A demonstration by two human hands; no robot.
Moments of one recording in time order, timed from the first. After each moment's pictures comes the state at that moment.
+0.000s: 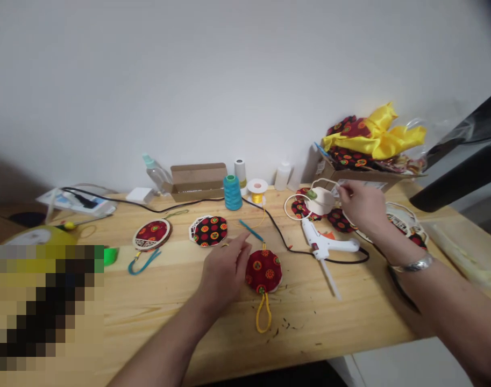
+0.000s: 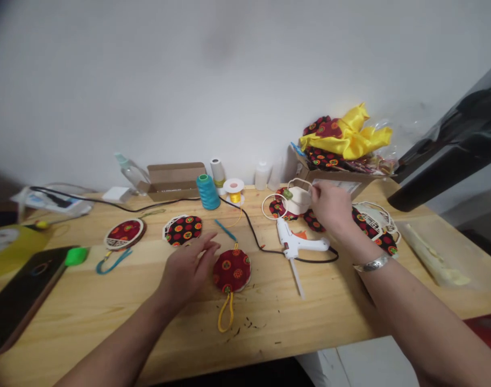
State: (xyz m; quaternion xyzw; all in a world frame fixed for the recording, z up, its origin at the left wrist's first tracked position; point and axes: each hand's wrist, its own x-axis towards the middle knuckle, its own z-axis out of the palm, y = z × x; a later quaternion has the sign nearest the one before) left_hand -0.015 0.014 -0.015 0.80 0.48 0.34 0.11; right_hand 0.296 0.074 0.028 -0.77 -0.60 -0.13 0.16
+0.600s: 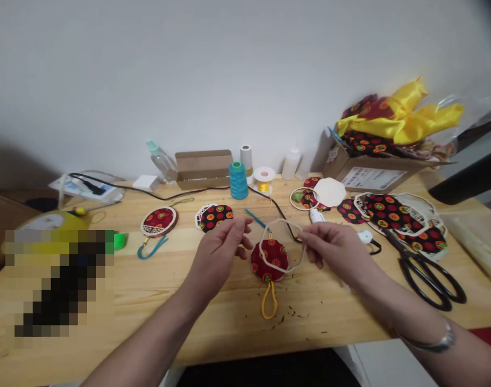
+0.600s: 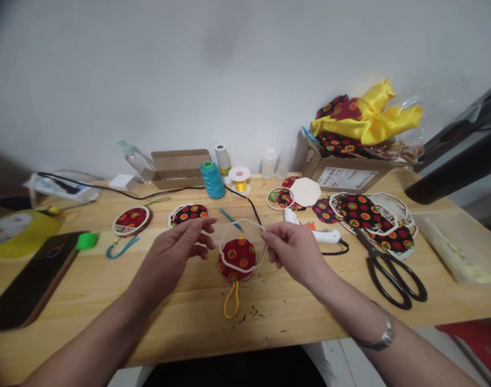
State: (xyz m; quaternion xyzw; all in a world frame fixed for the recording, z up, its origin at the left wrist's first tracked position) left_hand -0.016 0.008 0.028 0.53 0.52 0.42 0.52; right_hand 0.192 -0.007 0.025 -0.63 -0.49 0.48 0.37
